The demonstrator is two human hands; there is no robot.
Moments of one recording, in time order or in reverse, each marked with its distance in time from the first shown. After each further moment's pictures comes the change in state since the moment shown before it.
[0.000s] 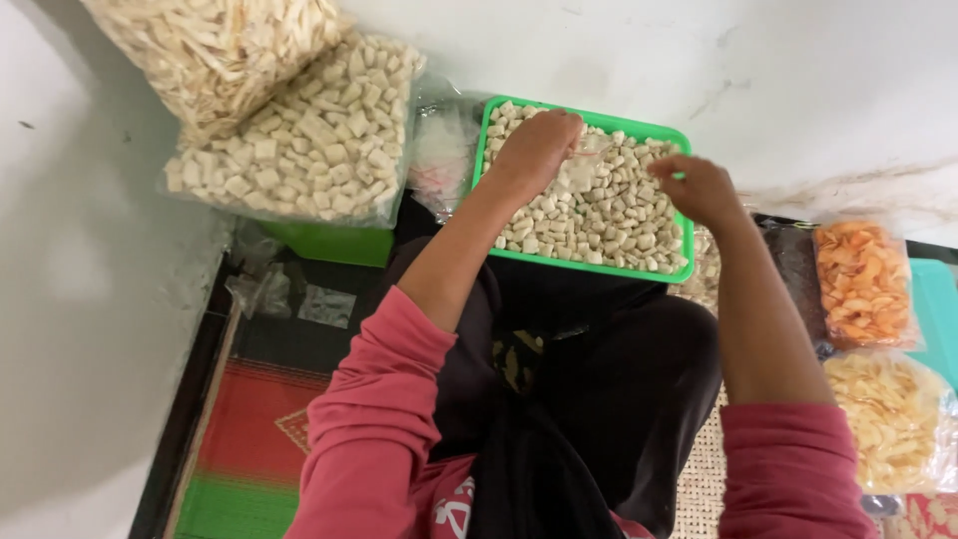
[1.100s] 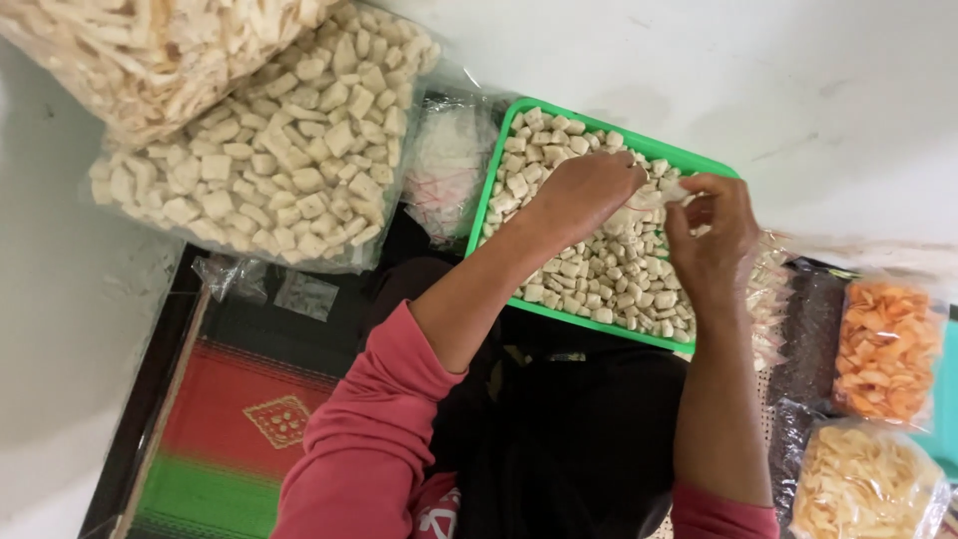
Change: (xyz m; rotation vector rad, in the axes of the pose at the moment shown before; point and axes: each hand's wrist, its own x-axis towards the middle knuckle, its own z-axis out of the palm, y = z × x) left_hand 0.047 -0.023 0.045 0.095 0.030 0.076; right_hand 0.033 -0.076 0.007 0.362 0.559 -0.348
